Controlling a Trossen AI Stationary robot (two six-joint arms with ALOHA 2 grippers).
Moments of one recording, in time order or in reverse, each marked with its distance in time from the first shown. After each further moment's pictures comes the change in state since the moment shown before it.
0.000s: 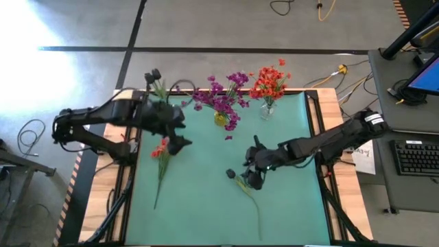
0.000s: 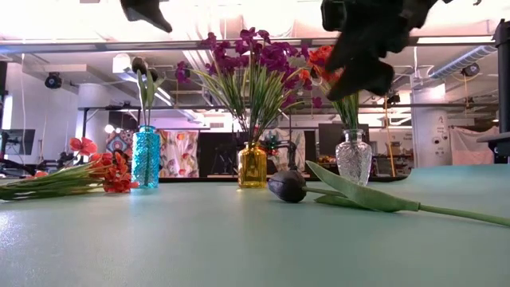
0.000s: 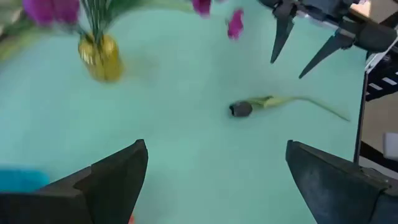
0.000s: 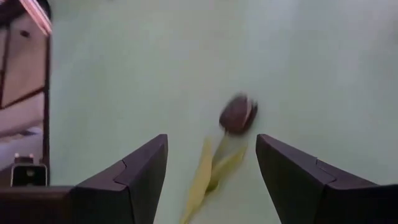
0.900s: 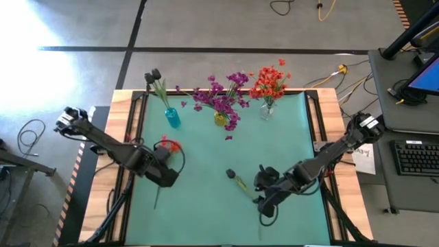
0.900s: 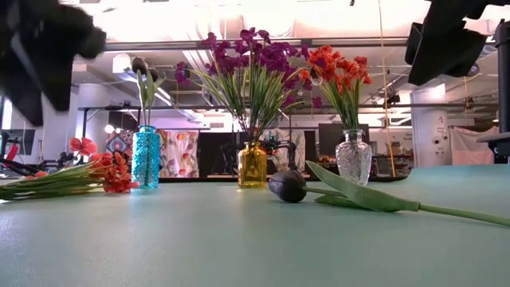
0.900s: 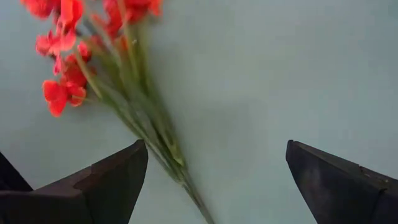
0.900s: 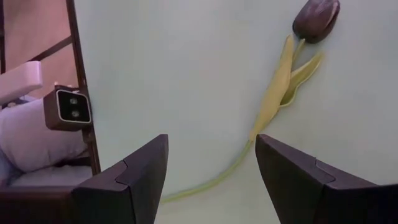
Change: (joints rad) left arm -0.507 0.019 -0.524 -0.028 -0.164 -1.018; right arm 0.313 0.075 0.088 -0.157 0.092 0.281
